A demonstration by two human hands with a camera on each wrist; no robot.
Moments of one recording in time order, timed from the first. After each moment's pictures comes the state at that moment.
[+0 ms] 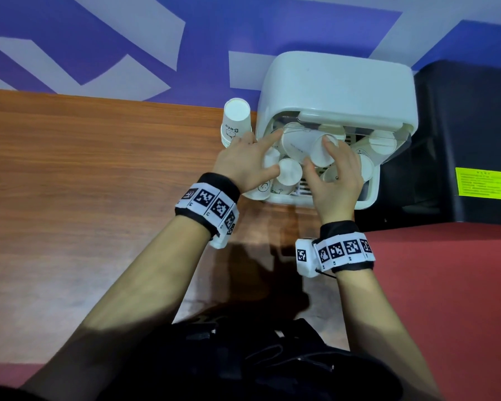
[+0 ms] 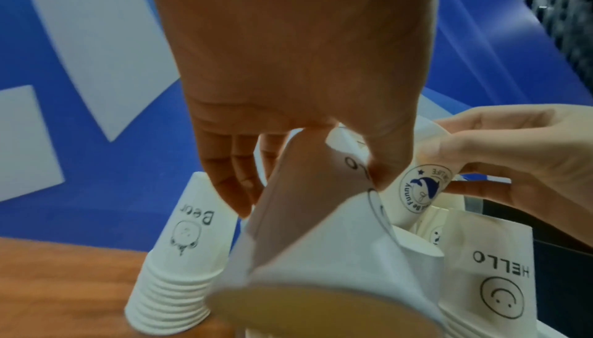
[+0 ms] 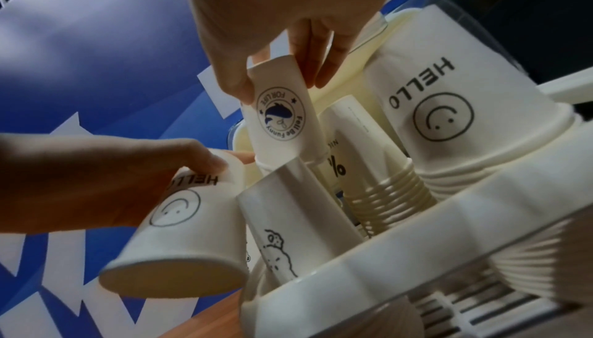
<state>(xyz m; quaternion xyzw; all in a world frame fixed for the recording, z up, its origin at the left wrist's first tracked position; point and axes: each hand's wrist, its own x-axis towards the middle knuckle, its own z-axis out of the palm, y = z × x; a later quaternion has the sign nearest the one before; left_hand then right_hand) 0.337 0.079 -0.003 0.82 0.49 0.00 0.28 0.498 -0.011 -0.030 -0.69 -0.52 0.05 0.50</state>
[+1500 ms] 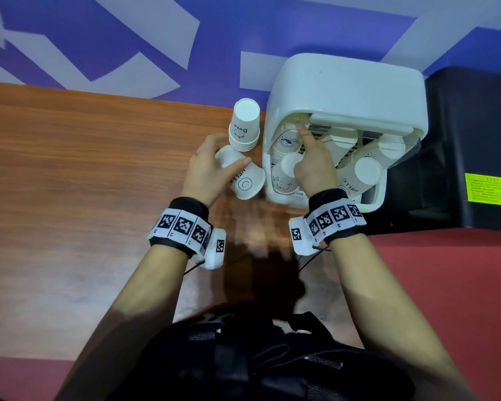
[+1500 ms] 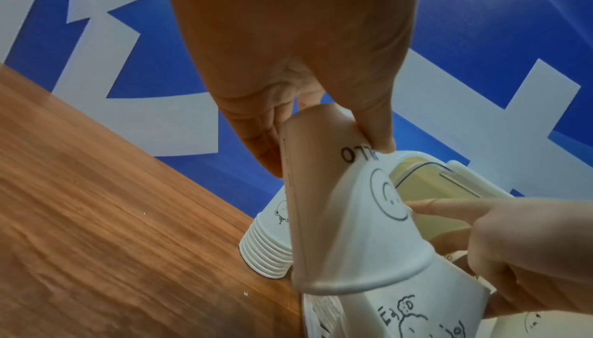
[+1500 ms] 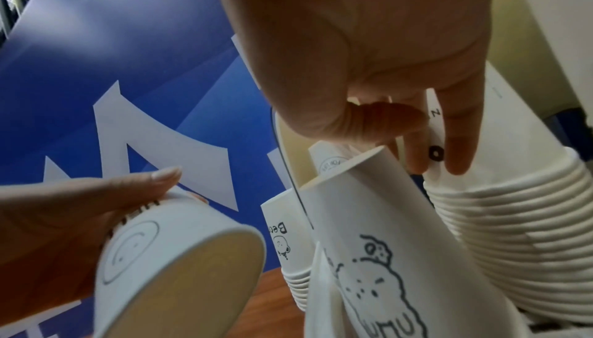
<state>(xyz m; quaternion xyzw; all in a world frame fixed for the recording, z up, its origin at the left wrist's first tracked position) 0.271 0.063 -0.014 0.64 0.60 0.27 0.41 0.481 0.048 -0.021 -0.79 -0.53 0.25 0.16</state>
